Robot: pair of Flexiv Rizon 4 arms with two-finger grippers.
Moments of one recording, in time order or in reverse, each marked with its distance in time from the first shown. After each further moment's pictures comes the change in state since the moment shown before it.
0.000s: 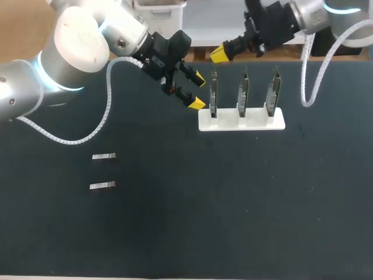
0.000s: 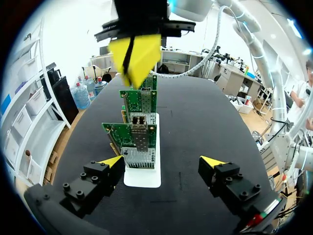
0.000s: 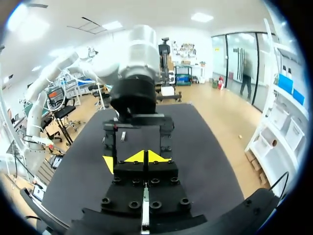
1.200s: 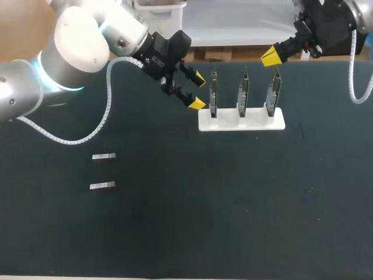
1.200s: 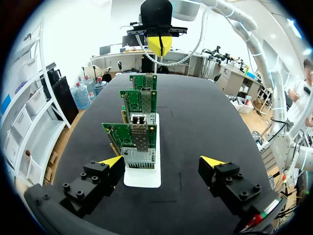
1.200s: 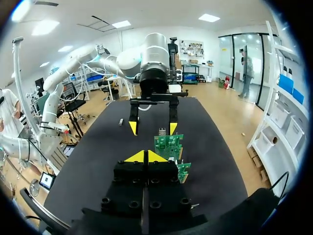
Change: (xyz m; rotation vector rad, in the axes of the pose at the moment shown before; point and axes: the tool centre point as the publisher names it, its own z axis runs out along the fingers) left arm 0.000 0.000 0.000 0.000 0.000 0.000; right arm 0.055 0.024 -0.093 -0.073 0.037 -0.009
